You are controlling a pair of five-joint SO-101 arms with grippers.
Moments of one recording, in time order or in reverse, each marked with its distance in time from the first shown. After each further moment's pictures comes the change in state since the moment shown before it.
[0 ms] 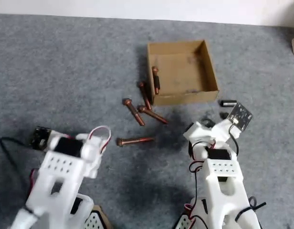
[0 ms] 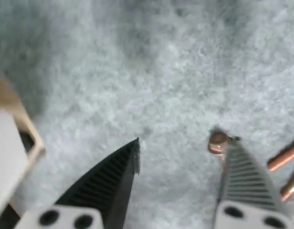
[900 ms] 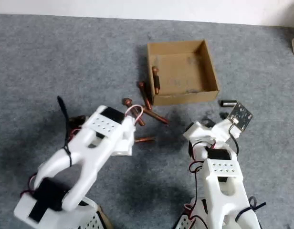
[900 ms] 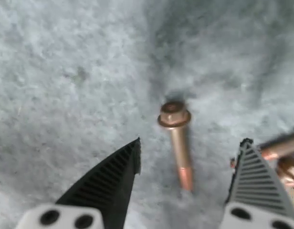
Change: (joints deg) left arm 13.5 37.2 -19.7 -13.5 25.2; right arm 0.0 -0.1 0.0 0.0 0.0
